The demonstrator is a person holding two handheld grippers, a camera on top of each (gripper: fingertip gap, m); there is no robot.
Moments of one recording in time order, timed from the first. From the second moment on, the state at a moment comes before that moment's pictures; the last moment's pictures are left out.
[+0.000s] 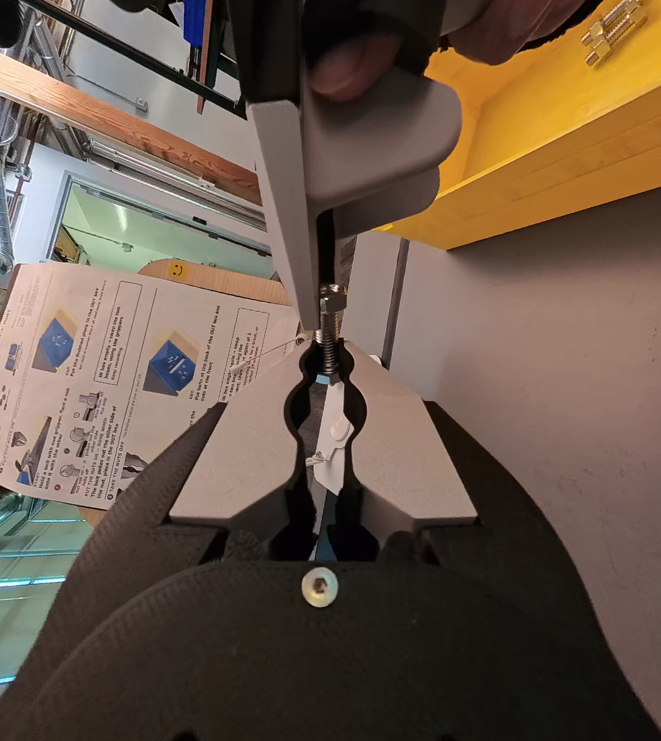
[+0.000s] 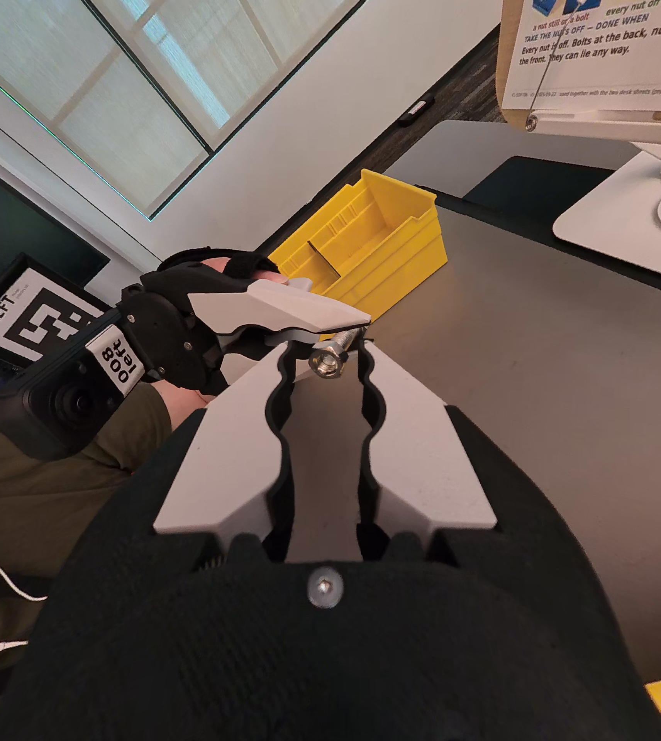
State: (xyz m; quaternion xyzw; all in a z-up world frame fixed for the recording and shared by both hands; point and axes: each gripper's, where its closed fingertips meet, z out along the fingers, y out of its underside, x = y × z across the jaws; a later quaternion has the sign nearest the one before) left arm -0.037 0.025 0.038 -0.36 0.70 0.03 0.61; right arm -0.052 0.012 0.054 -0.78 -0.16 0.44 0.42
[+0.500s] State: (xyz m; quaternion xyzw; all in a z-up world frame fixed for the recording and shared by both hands) left arm -0.039 0.026 0.041 -0.38 0.70 0.01 0.61; right arm -0.049 0.013 0.065 -0.76 -0.18 0.42 0.45
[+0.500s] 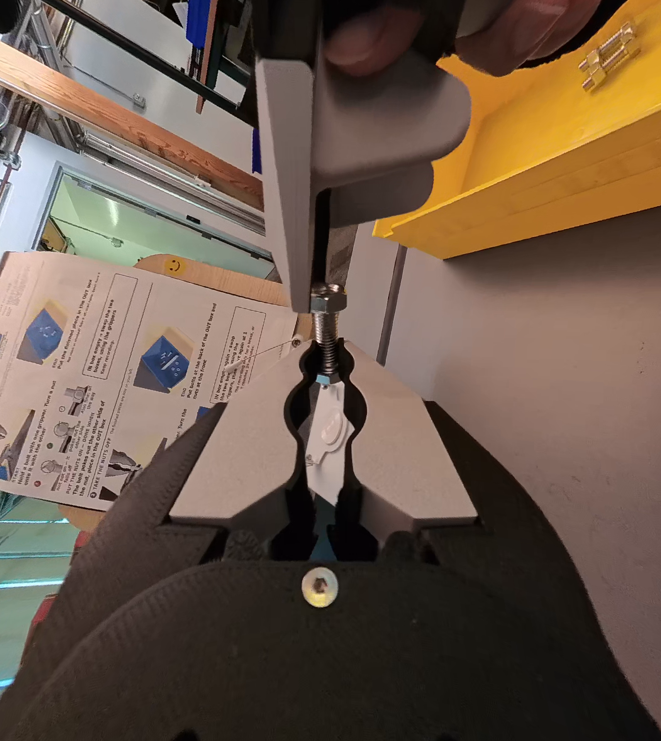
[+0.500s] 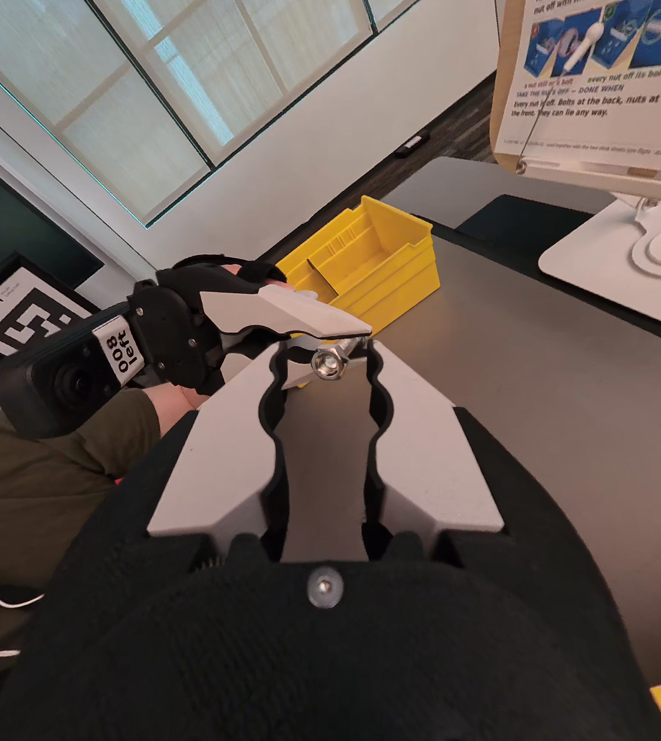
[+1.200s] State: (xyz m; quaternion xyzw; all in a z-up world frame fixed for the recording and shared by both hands) left arm -0.044 0.027 0.060 -0.44 0.65 -0.19 0.59; right arm -0.049 0.009 0.099 -0.68 -0.27 0.36 0.58
